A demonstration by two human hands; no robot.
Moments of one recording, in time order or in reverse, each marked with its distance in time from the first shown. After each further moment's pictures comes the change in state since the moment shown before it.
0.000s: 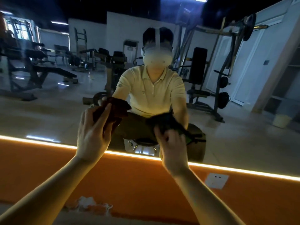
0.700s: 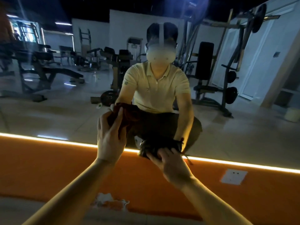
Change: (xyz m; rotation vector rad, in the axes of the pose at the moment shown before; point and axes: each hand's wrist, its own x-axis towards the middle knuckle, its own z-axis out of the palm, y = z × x) left_hand -0.012 -0.006 0.004 -0.046 0.014 -0.135; right_hand -0.043 -0.035 0.050 -0.197 -0.246 -0.395
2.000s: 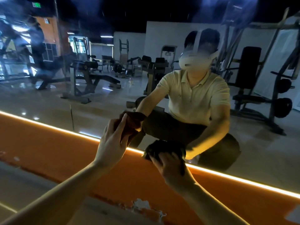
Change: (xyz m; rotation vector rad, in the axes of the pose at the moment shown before) left_hand 0.002 -0.118 -0.112 0.149 -0.222 -0.101; right_hand 0.128 -0.098 0.001 0.024 0.256 -0.184
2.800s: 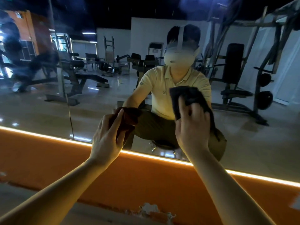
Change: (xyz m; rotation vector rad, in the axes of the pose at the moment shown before) left_hand 0.026 -0.050 -0.023 0.010 0.055 0.128; right_hand 0.089 0.043 -0.012 -0.117 0.223 0.597
